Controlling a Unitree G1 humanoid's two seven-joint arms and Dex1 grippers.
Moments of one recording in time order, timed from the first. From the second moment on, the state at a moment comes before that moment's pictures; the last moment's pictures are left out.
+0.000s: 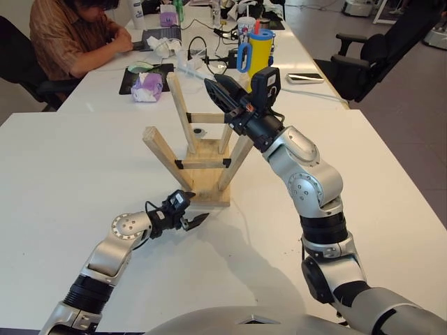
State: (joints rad) left arm -0.03 0.51 -0.28 -0.08 -0.13 0.27 -0.70; right arm -0.60 -0.07 0.08 -0.19 0.56 0.50 0.30
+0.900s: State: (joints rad) left arm -0.08 0.44 -0.30 -0.01 -0.12 0.27 -0.63; right arm -0.58 -0.17 0.00 -0.17 0.66 0.60 0.22
